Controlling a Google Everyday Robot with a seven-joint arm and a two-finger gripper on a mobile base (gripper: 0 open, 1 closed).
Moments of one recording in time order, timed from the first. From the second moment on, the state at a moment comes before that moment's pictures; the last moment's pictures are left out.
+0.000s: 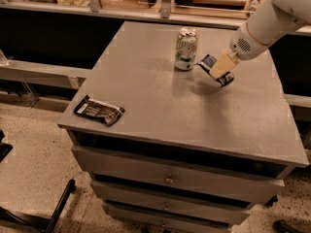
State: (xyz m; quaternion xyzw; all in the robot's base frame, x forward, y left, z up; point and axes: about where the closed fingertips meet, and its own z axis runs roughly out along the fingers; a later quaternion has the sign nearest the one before) arm 0.635 -0.210 0.875 -0.36 0.90 0.07 0.23
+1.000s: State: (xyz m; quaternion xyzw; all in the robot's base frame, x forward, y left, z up) arm 0.654 -0.201 0.847 -0.36 0.91 0.06 0.21
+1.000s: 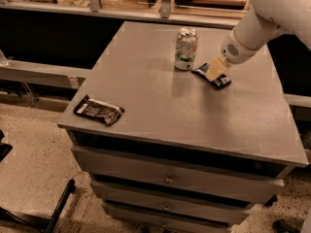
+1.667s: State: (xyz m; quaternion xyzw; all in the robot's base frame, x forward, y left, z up) arm 0.655 -0.200 0.844 -0.36 0.91 0.06 0.21
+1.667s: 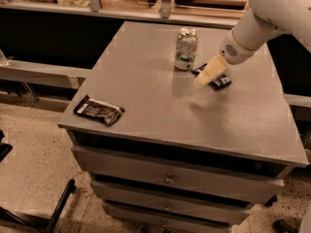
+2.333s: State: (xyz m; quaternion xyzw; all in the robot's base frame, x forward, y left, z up) arm 0.661 -0.275 0.875 -0.35 0.86 0.14 0.33
